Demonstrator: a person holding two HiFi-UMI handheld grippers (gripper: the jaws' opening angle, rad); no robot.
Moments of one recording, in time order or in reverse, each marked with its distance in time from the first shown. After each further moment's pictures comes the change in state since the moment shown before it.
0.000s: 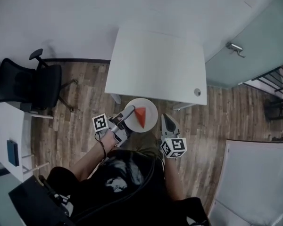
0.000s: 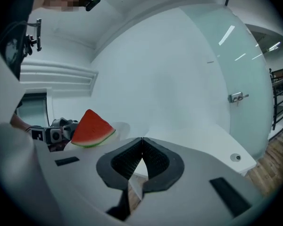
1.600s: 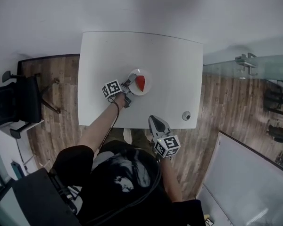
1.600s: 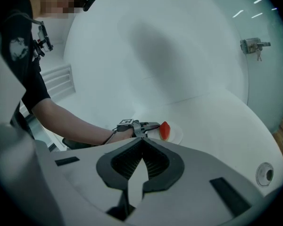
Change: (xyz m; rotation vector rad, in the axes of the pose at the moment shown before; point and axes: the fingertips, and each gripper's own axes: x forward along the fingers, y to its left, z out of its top) left arm 0.333 0.314 0.283 0.218 0.022 0.476; right arm 0.224 -0.197 -0.026 0.248 0.337 0.086
